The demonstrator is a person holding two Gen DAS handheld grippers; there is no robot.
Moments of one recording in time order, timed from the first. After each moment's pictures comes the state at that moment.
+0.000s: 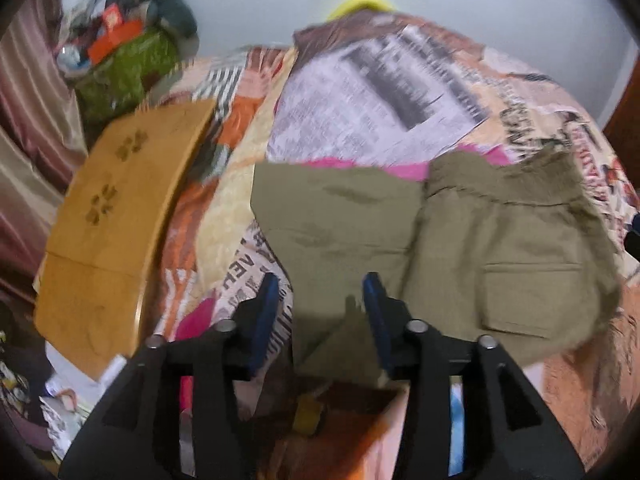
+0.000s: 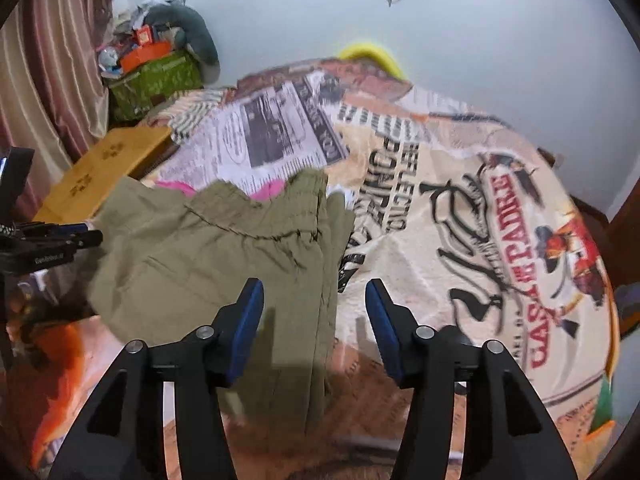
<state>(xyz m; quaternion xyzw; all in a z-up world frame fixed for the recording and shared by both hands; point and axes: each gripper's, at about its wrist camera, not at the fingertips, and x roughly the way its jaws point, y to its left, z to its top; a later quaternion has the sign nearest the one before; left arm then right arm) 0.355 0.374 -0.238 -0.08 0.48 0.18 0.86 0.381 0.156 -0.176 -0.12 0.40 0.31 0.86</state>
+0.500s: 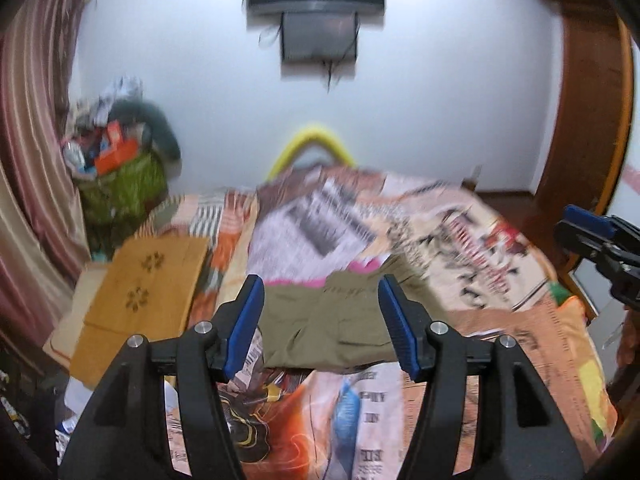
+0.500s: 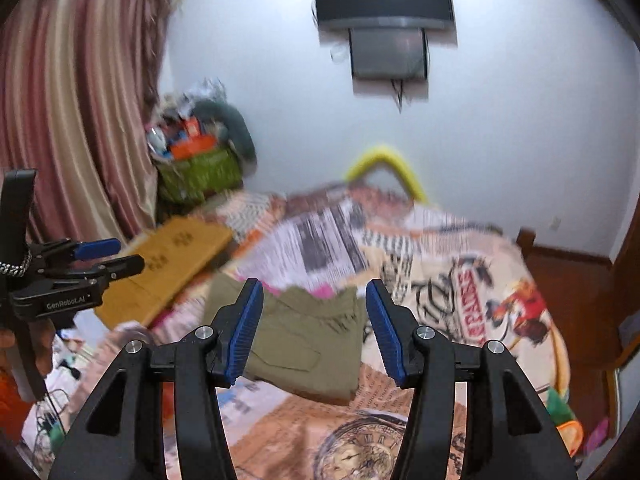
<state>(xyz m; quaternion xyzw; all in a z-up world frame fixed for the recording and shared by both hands) 0.210 0.270 -0.032 -0.03 0.28 0.13 0.95 0.250 0.094 -0.006 -0.06 0.23 0.36 0.90</state>
